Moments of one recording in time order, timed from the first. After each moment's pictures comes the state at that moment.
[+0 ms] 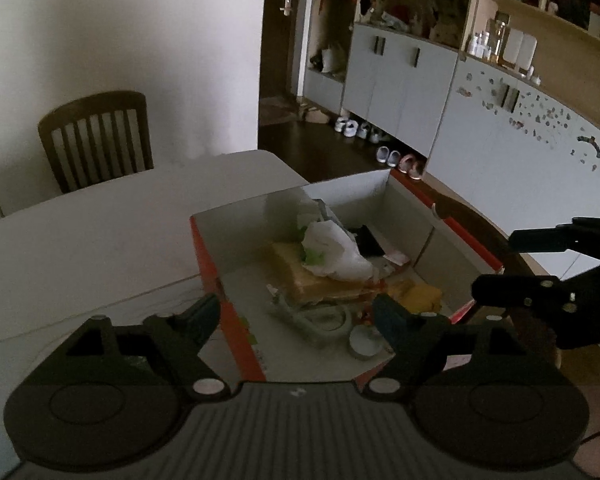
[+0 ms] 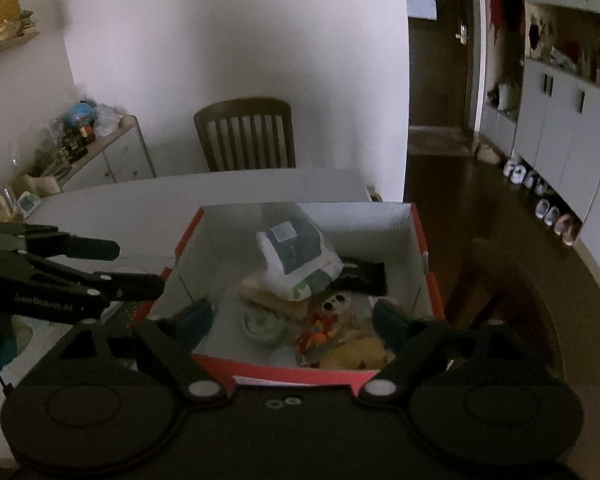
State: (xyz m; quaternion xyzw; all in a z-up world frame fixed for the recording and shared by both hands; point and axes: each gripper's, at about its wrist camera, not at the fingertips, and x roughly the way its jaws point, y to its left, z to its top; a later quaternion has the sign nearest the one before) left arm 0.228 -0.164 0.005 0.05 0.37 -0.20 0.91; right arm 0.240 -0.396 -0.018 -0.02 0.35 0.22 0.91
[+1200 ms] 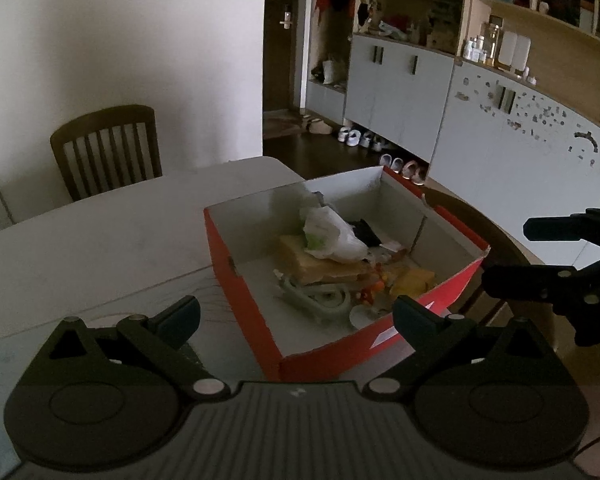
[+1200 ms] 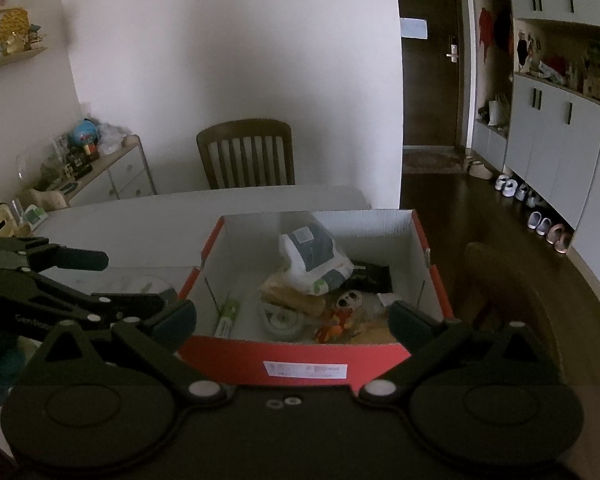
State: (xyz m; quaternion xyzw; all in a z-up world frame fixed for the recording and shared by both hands) left arm 0.184 -0.153 0.012 0.06 0.34 -0.20 0.92; right arm 0.196 -0.389 -0.011 -0.01 0.32 0.21 0.93
